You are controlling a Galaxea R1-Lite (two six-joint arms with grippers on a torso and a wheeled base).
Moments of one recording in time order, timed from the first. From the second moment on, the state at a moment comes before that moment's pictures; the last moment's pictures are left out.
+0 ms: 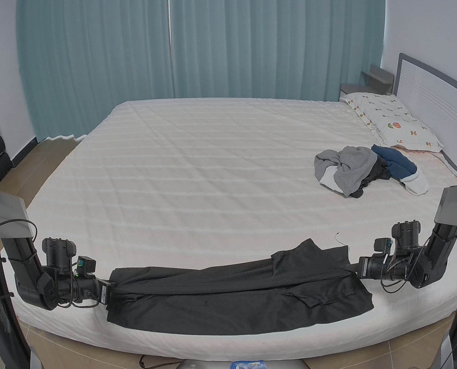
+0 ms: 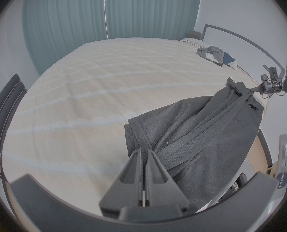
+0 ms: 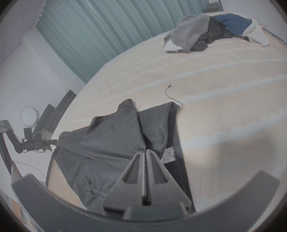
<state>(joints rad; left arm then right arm) 0.10 2.19 -0.35 -1.01 -0.28 0.25 0.00 2.26 -0.53 -1.00 0.42 0.19</state>
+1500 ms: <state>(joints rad) 0.12 2.17 -0.42 -1.00 -0.28 0.02 -0.01 2.20 -0.47 -1.05 0.37 0.36</state>
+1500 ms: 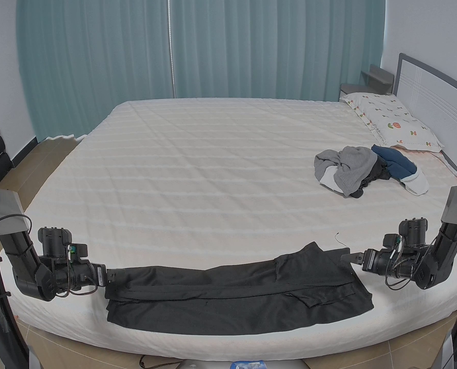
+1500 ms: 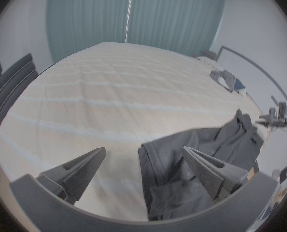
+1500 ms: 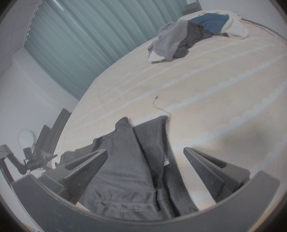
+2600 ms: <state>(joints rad) 0.02 2.22 -0.61 -0.75 -0.31 -0.34 0.14 2.22 -0.52 -1.07 0.10 0.75</state>
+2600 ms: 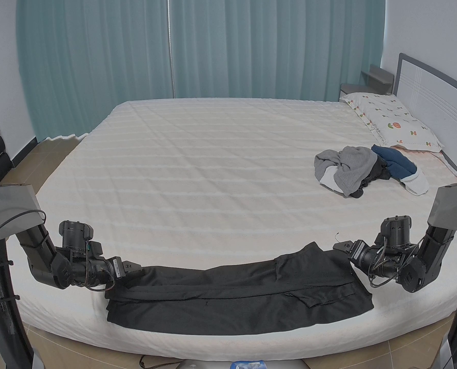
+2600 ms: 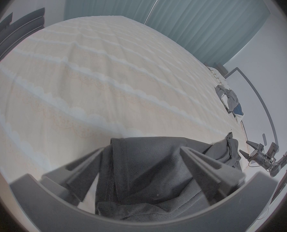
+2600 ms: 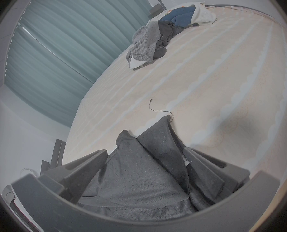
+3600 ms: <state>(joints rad) 0.07 2.21 -0.64 -0.77 -0.20 -0.27 0.09 2.29 -0.72 -0.90 0.14 0.73</state>
